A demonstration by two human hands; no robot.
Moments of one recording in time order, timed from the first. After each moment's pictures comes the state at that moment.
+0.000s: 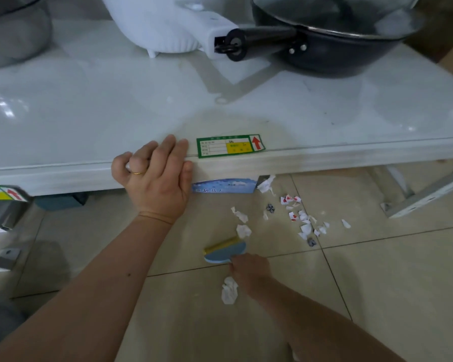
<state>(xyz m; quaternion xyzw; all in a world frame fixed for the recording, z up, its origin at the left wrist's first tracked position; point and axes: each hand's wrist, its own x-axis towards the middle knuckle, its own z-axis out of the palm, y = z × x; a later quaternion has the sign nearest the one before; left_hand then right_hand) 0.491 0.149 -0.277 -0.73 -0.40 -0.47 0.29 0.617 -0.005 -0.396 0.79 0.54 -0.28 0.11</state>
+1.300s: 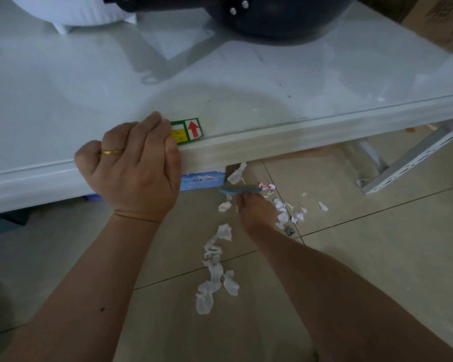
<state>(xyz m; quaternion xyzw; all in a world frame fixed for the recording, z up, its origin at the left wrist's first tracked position) 0.563 0.133 -0.266 -0.73 -0.30 -0.52 0.32 0.727 0.039 -0.390 0.91 0.39 -0.13 -0.10</state>
